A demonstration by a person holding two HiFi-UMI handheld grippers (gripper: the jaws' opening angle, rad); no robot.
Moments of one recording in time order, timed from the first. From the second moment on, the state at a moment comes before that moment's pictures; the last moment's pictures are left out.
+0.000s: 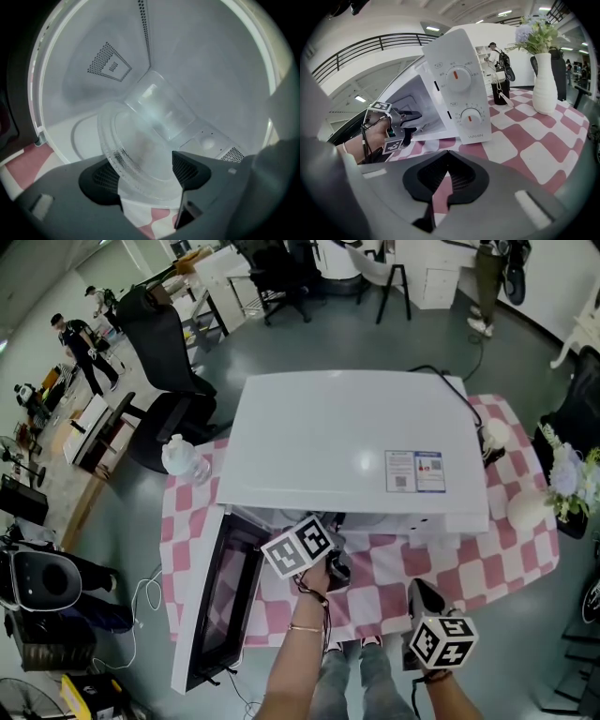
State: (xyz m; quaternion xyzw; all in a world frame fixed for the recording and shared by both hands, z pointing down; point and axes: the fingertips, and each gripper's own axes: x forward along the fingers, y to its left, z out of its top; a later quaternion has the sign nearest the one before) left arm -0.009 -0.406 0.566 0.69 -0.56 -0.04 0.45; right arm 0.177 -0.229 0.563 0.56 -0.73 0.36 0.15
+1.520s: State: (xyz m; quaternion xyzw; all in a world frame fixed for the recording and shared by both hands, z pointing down) left arm -0.015 -0.378 0.557 0.71 -0.59 0.09 0.38; right arm 0.170 -0.200 0.559 0.55 -0.74 0.36 0.15
